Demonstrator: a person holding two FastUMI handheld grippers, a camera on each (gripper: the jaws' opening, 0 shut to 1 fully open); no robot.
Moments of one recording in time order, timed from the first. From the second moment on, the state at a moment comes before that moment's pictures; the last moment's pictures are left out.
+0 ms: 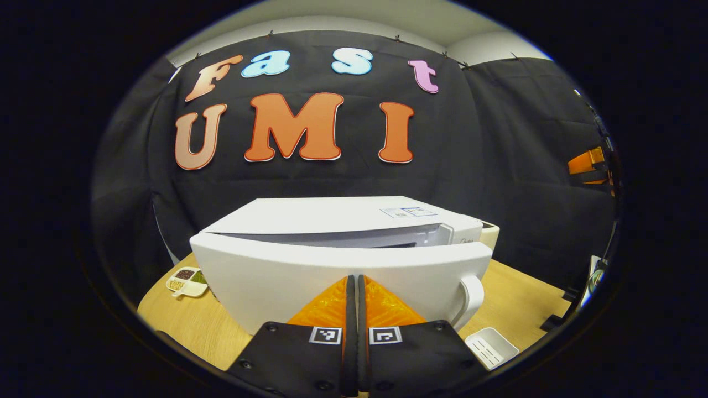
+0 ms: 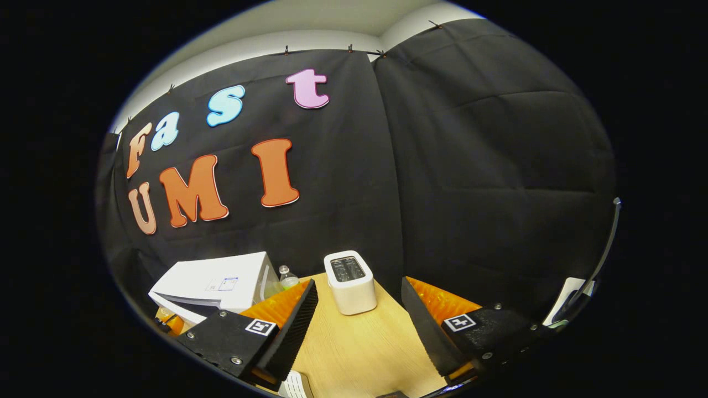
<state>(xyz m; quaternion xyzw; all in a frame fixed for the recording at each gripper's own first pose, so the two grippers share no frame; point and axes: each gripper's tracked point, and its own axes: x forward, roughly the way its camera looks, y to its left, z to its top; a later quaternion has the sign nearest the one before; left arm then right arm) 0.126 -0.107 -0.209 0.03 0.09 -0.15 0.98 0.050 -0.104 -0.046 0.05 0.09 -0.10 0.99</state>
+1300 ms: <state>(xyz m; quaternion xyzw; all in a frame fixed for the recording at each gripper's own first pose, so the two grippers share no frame) 0.140 -0.121 -0.121 0.06 0.11 -0.13 0.98 0.047 -0.111 -0.027 0.04 0.09 -0.10 0.99</state>
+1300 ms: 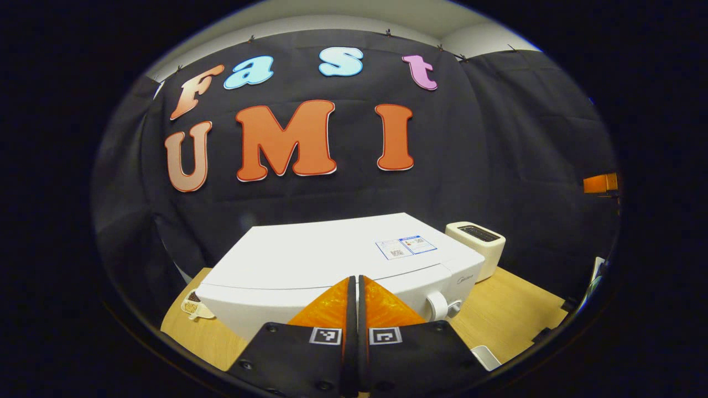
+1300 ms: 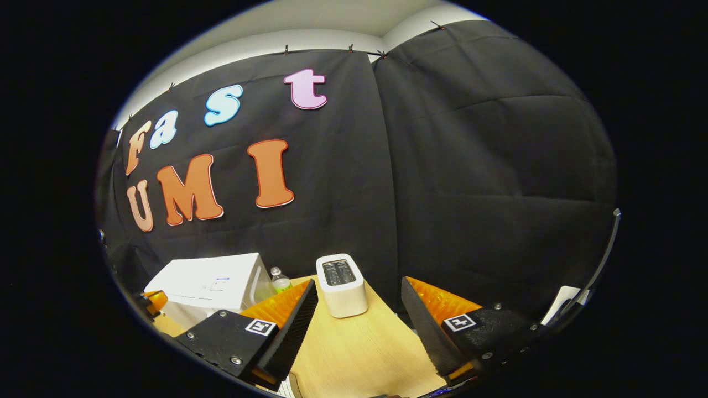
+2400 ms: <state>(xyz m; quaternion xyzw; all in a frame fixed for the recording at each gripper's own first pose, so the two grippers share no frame) 0.036 0.046 0.081 -0.02 0.06 0.01 1.00 0.024 -0.069 0.035 0.00 0.06 -0.03 1.00</state>
